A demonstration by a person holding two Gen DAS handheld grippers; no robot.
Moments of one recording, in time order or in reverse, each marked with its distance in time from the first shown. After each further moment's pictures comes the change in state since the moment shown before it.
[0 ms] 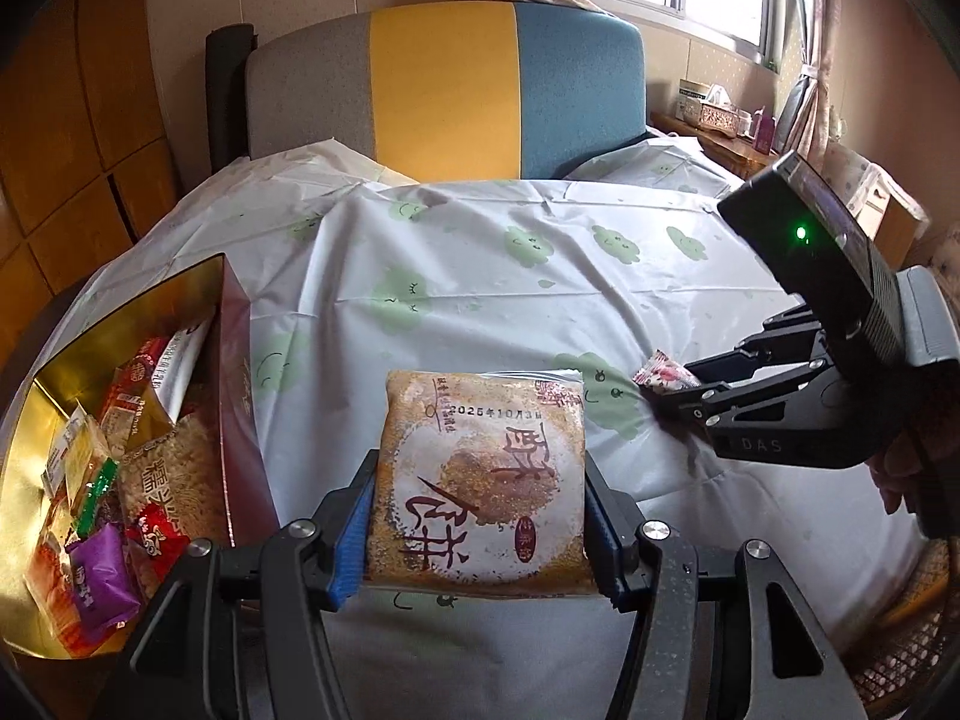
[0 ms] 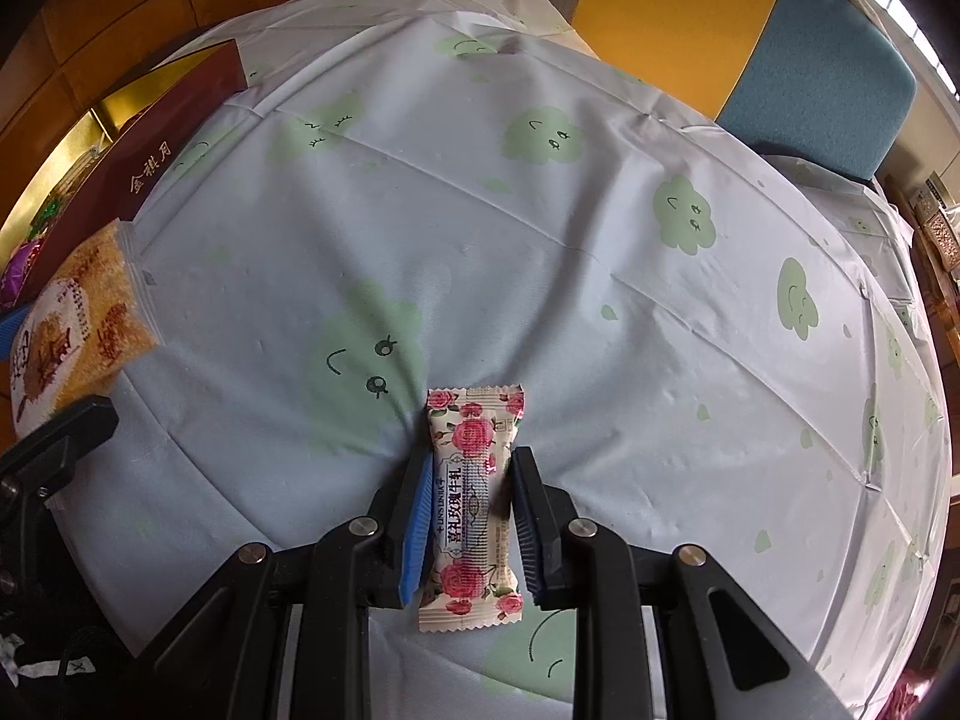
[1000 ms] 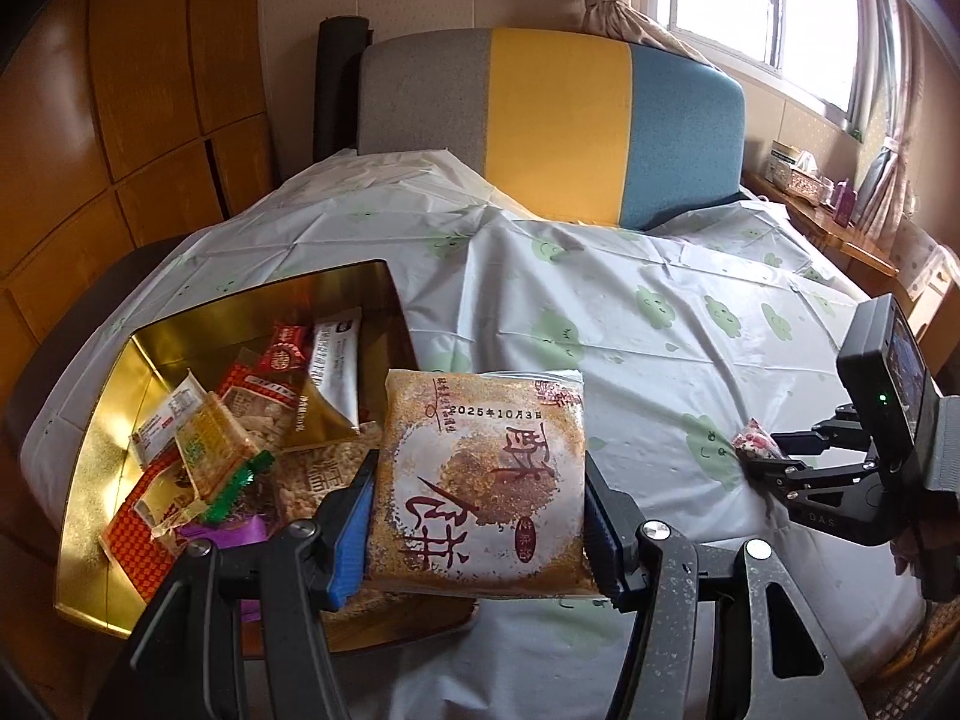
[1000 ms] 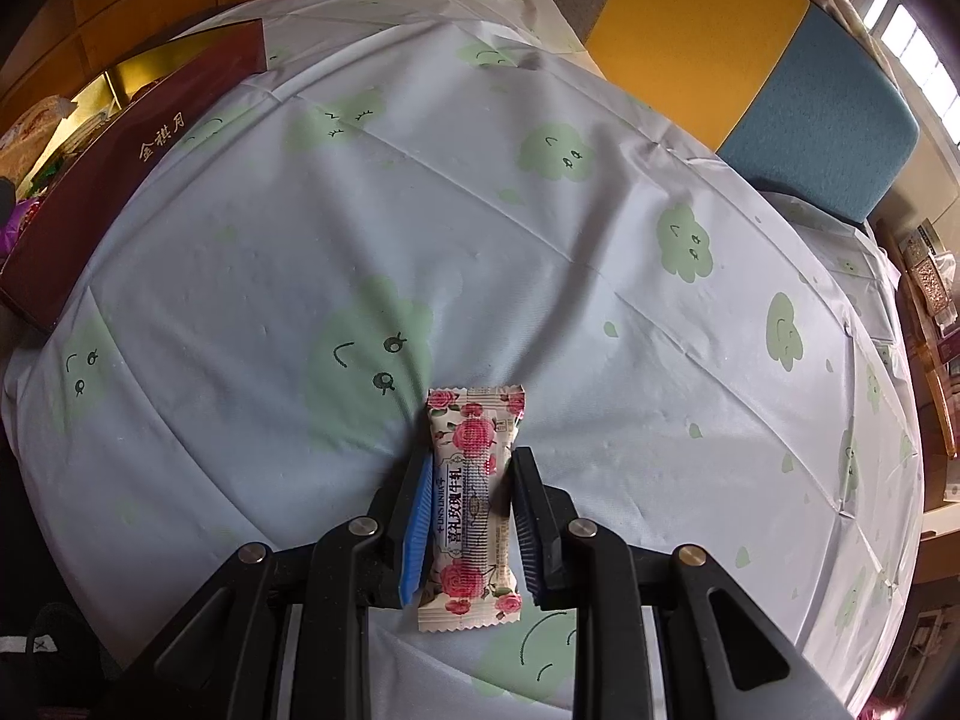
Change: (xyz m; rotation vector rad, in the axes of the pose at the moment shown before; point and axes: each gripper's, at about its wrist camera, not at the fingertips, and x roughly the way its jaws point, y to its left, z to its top) left arm -0.039 0.076 0.007 -0.176 -0.037 0.147; right arm -0.006 0.013 -0.006 -0.079 -0.026 -0.064
